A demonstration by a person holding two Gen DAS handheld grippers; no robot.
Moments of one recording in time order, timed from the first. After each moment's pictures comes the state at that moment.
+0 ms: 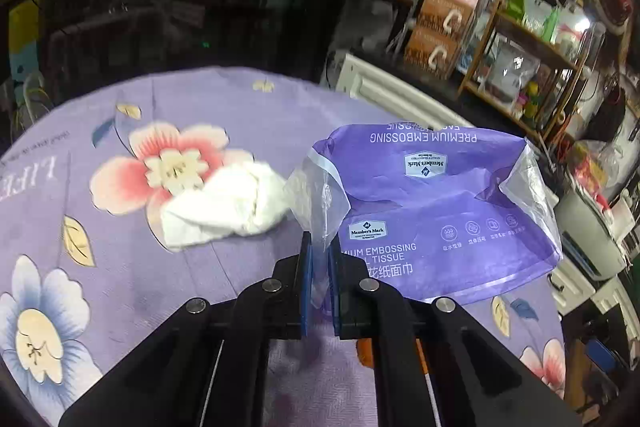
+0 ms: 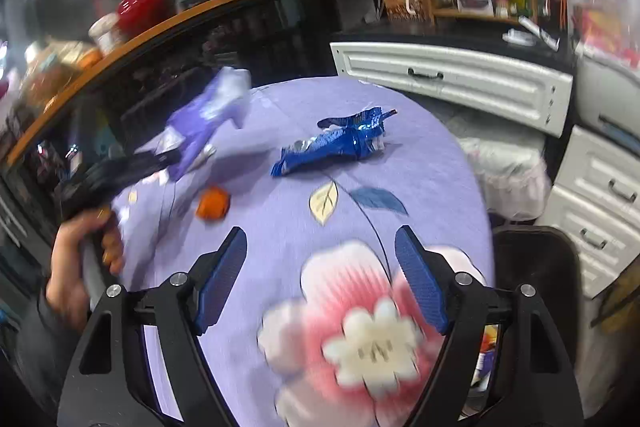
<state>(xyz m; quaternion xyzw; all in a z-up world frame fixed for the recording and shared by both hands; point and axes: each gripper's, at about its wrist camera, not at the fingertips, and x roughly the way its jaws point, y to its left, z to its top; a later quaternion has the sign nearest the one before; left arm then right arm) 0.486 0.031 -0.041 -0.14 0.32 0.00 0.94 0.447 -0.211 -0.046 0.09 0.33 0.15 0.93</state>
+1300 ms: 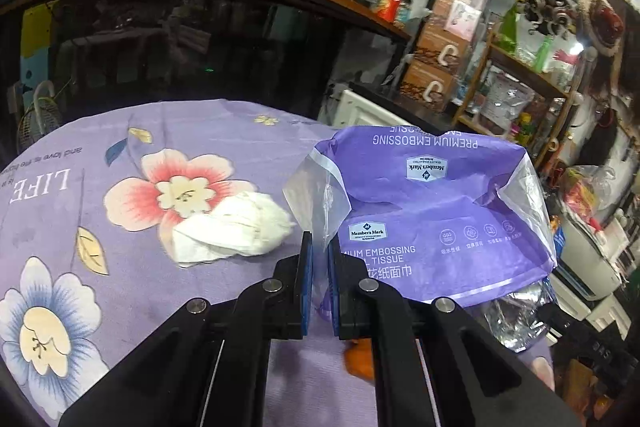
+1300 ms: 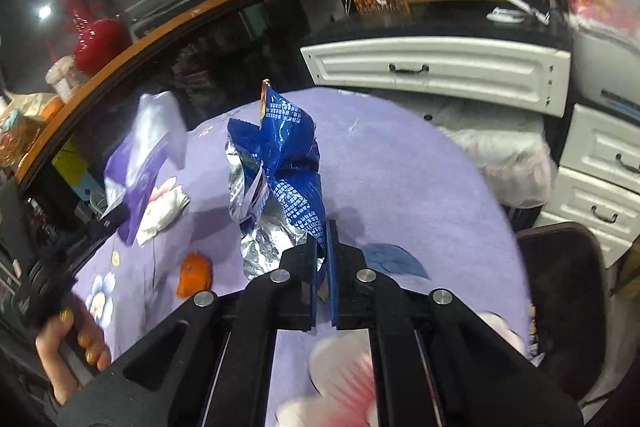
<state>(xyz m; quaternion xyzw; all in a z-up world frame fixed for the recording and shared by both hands) 0.470 0.024 -0.025 -0.15 0.27 0.00 0.95 0.497 -0.208 -0.040 0.14 0.33 0.11 0.93</state>
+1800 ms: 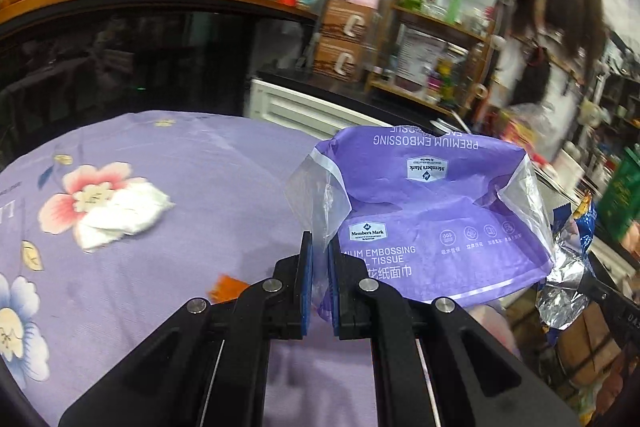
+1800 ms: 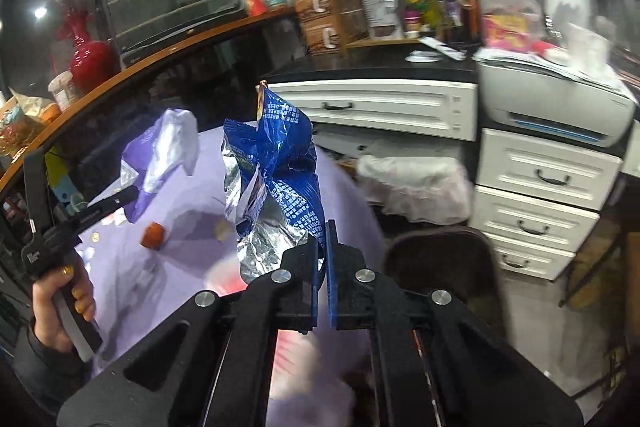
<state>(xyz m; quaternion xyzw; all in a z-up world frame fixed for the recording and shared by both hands) 0.448 -0.066 -0.021 -0.08 0.27 -0.13 0.95 0.378 -0.331 -0.019 0.12 0.28 0.04 0.95</state>
